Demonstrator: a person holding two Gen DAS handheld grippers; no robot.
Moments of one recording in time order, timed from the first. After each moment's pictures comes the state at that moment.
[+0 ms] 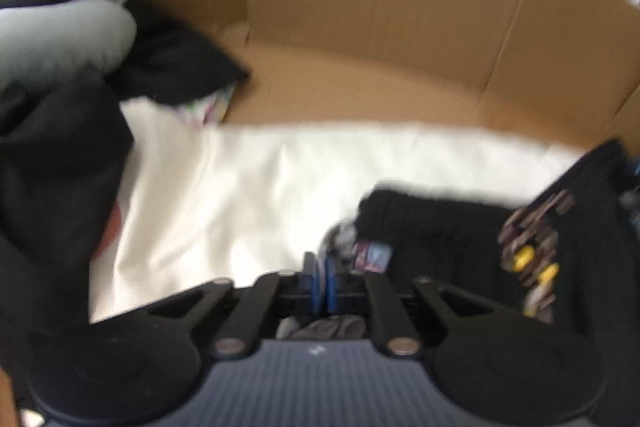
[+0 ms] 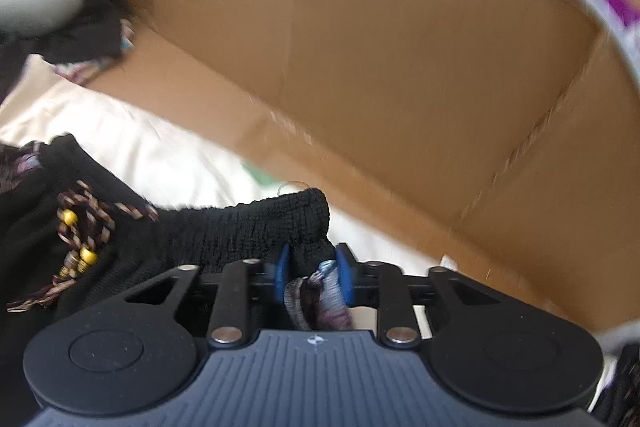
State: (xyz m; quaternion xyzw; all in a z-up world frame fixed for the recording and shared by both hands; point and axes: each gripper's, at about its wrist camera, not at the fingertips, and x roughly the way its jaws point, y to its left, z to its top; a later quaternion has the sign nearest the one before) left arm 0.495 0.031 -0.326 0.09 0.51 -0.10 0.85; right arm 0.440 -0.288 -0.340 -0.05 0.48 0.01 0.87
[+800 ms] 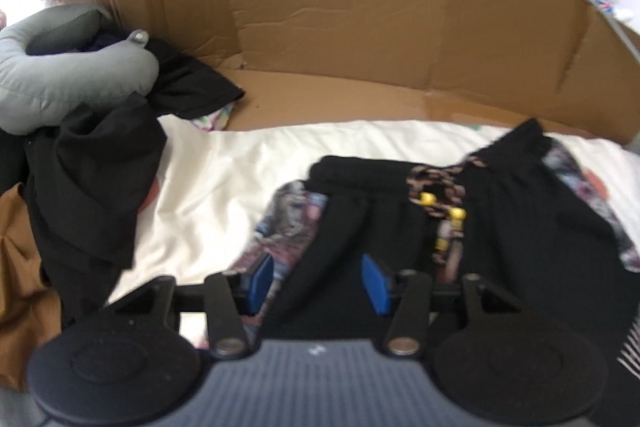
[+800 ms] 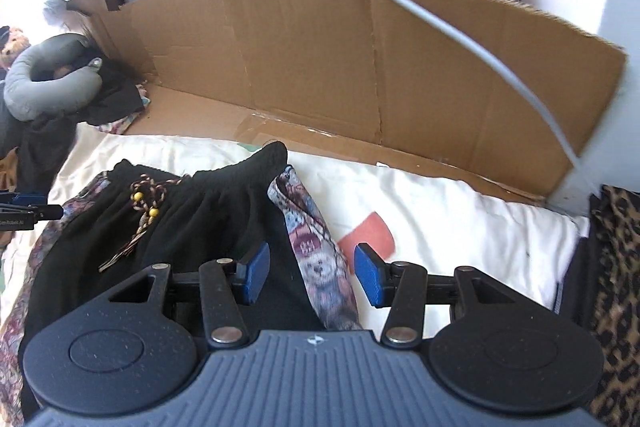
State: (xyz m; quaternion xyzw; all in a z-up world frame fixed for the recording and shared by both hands) left arm 0.393 0.006 -0.244 0.10 0.47 -0.11 0.87; right arm 0.286 -0.366 -0.262 0.08 0.45 0.01 0.89
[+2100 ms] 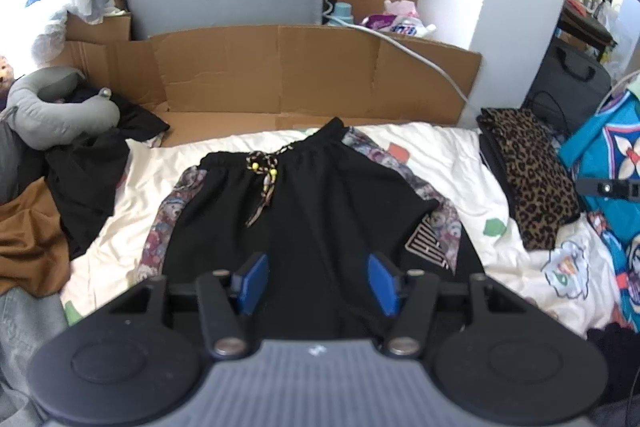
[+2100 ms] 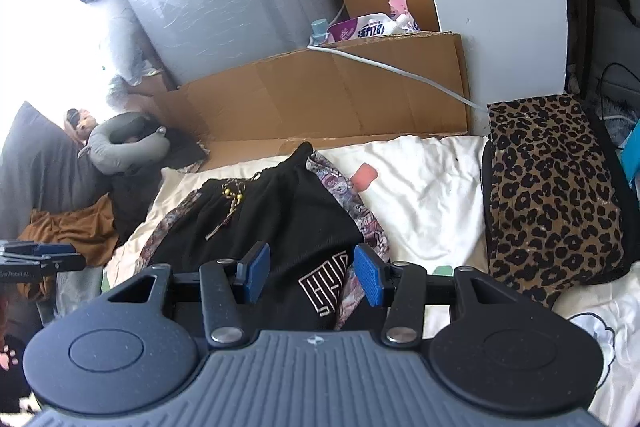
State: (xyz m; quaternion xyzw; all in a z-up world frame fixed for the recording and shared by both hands) left arm 0.152 -0.024 -0.097 0.08 0.43 -0.21 0.87; right arm 0.009 -0.371 -0.160 0.19 0.35 0.00 0.92
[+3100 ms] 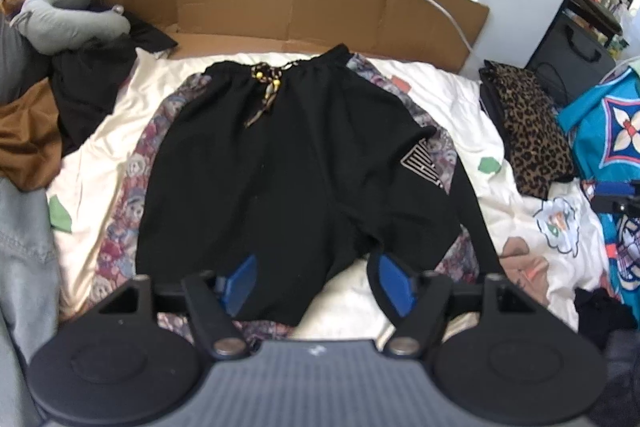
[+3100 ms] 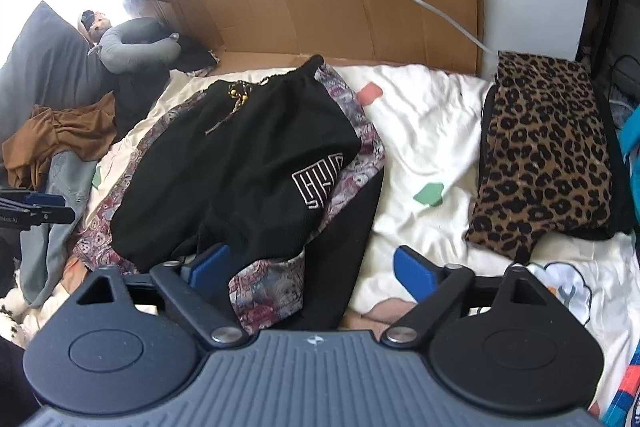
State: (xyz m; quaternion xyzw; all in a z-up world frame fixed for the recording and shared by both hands) left arm 0.088 0.005 -0.149 0.04 0.49 -0.20 0.85; right arm -0.039 -0.351 -0.191 0.13 0.44 0.04 0.89
